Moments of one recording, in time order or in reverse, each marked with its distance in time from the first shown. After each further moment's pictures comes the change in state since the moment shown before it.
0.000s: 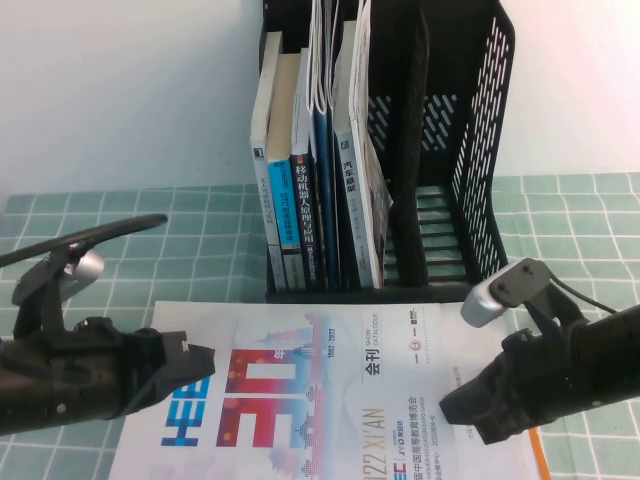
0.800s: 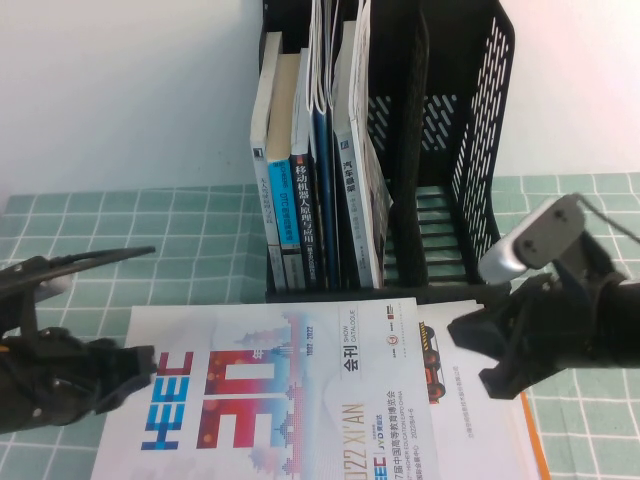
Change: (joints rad) right arm 0.048 -0.159 0.001 0.073 -0.209 -0.118; left arm 0.000 0.000 -0.002 0.431 -0.218 -0.314
